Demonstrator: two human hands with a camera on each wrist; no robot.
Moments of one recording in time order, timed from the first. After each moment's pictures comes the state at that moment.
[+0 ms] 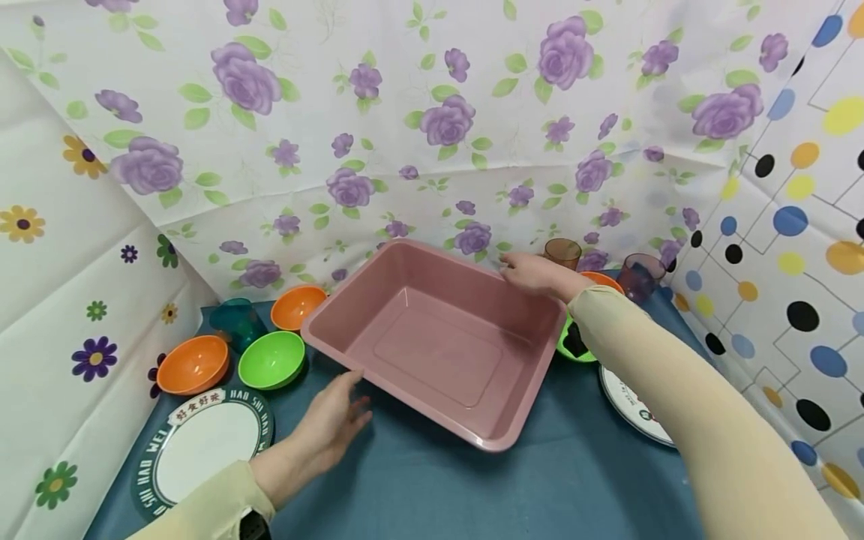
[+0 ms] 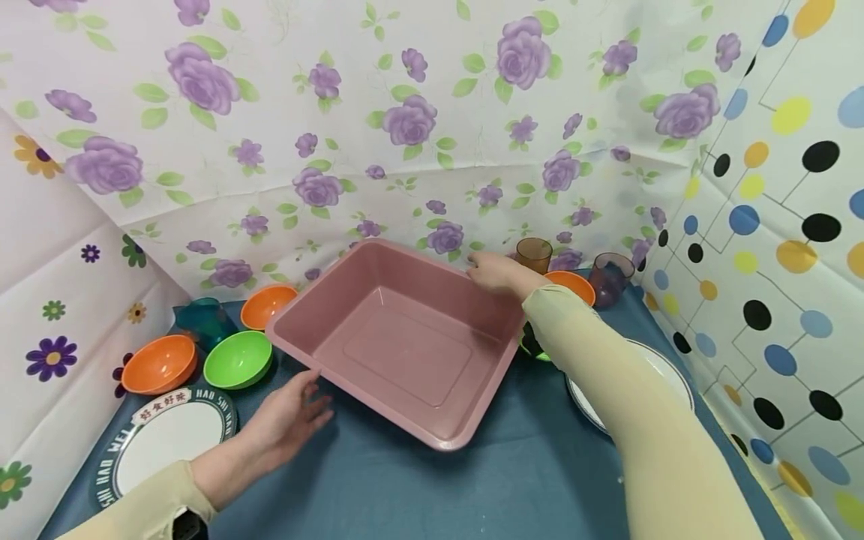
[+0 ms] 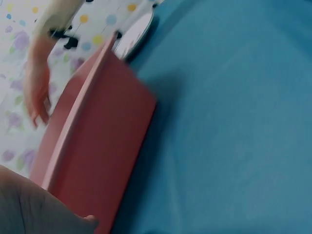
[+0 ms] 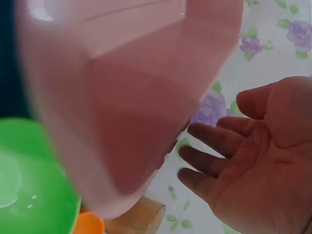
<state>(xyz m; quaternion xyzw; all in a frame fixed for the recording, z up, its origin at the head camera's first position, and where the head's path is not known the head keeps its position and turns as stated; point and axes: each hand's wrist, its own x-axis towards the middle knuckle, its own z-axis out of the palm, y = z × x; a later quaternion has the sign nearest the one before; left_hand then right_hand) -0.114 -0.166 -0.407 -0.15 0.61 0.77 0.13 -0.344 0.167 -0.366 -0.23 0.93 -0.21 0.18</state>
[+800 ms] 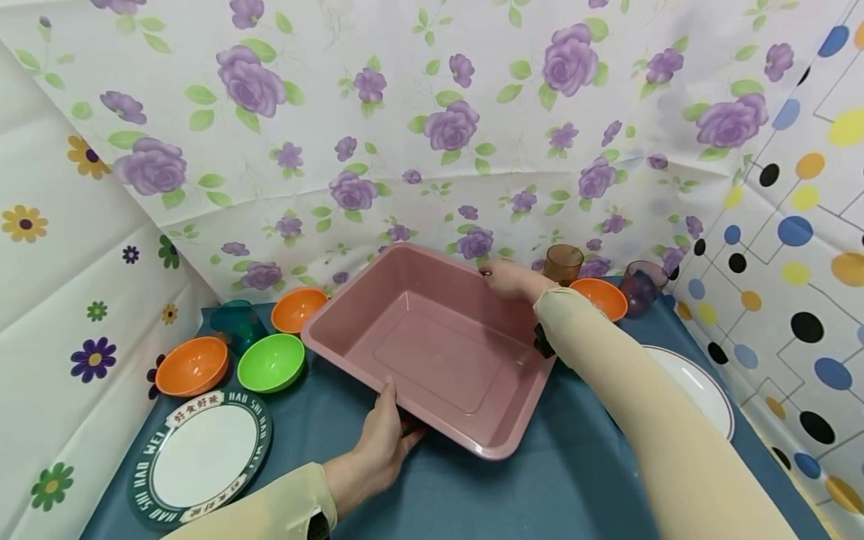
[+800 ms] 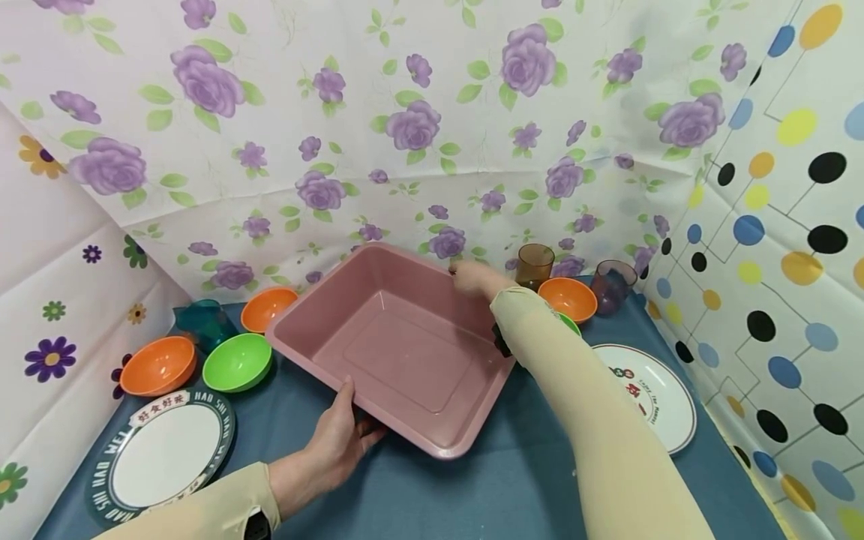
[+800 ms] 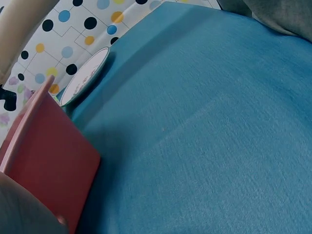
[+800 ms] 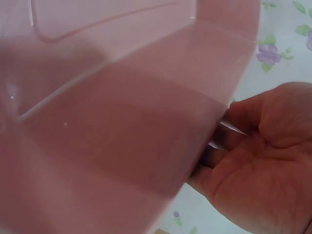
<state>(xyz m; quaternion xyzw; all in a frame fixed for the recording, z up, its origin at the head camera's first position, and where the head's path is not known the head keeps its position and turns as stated) -0.113 -0.101 -0.443 -0.17 0.56 0.80 0.12 -0.363 0.125 -0.378 -0.24 0.93 -0.21 0.19</state>
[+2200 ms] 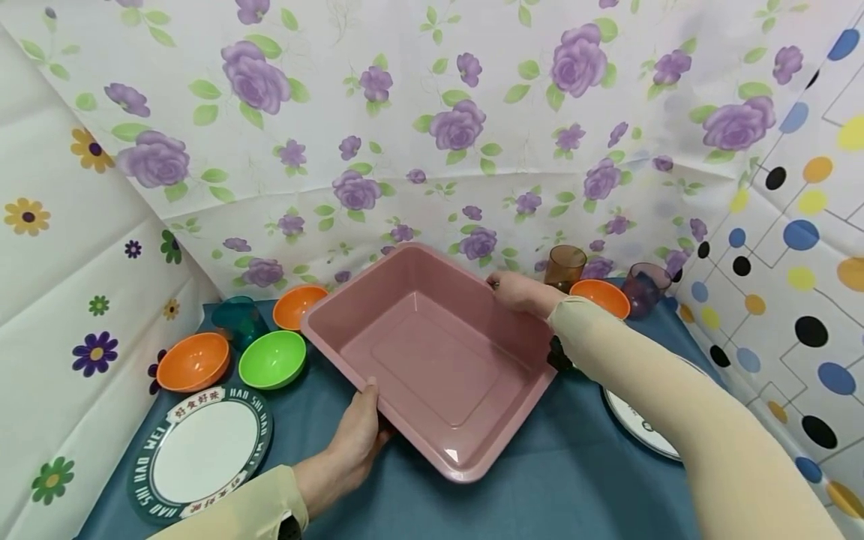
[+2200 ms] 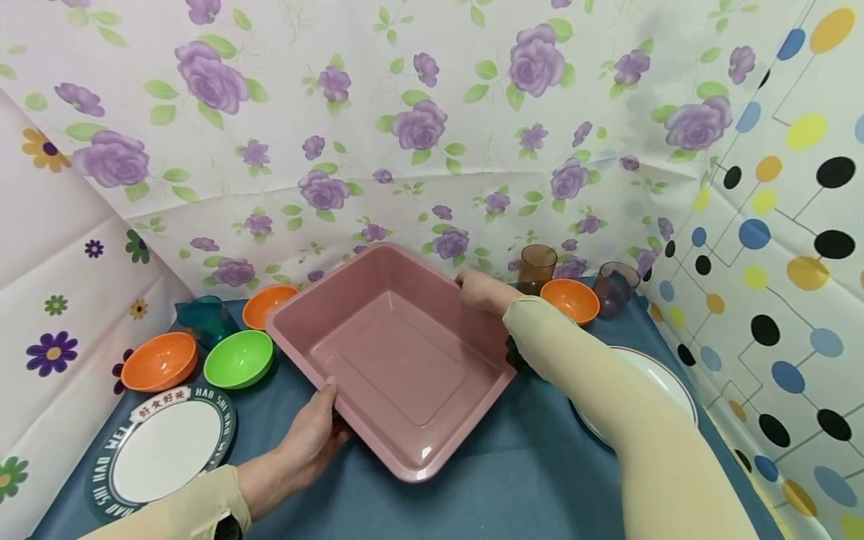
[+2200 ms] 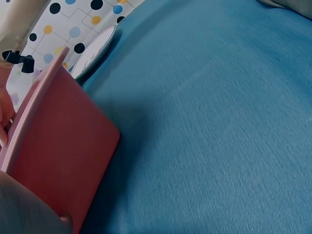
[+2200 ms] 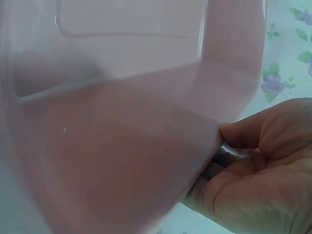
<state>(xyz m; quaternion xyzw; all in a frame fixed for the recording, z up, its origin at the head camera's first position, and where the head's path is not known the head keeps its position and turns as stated) -0.115 -0.140 -0.441 -0.15 0.65 0.74 0.12 -0.338 0.123 -0.380 -0.15 0.93 -0.25 0.22</state>
